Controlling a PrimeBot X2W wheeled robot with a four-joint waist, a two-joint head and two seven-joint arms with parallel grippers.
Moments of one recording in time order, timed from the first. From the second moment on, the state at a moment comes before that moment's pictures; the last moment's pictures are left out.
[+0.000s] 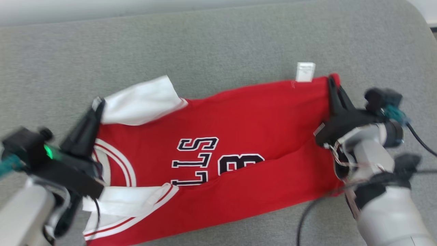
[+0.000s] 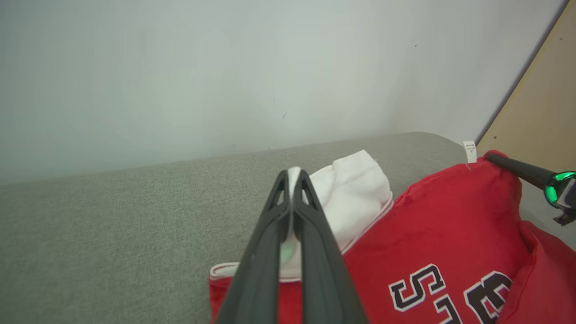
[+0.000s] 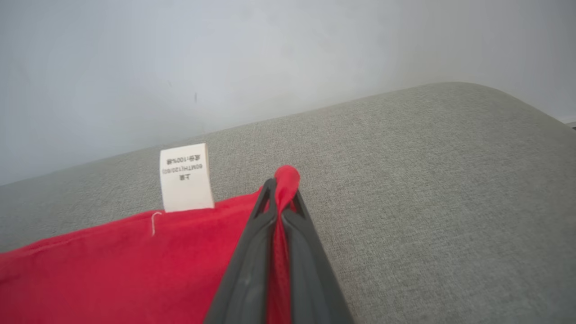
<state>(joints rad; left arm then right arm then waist) -0.65 0.63 -0.62 0.05 -0.79 0.04 -0.25 -0.82 -0.13 0.17 0.83 0.27 0.13 -0.26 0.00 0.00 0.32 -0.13</state>
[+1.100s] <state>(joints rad) -0.18 0.27 -0.37 0.07 -0.43 -0.05 -0.26 -0.30 -0.44 0.38 0.35 0.69 0.13 -0.26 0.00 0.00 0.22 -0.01</state>
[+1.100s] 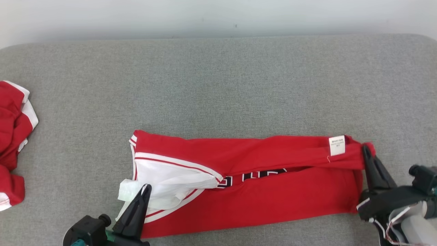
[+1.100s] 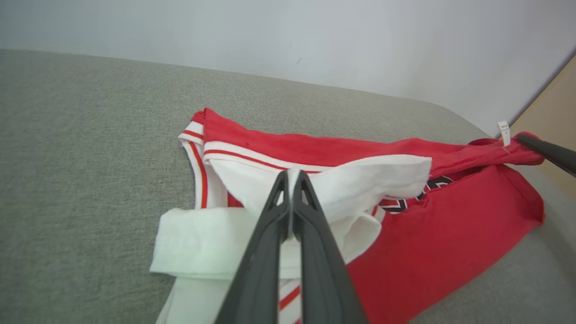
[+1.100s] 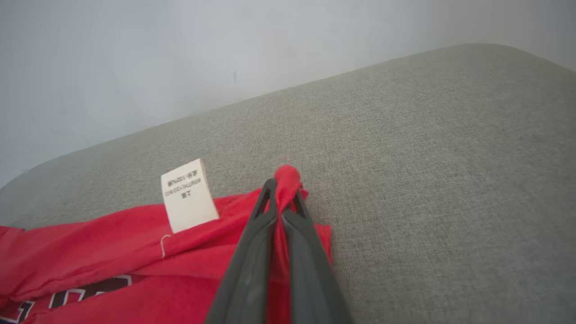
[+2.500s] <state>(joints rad) -0.06 0.07 -0.05 0.04 -0.21 -0.10 -0.26 -0.29 -0.29 0.20 0.59 0.53 0.13 -0.12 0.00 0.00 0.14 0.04</state>
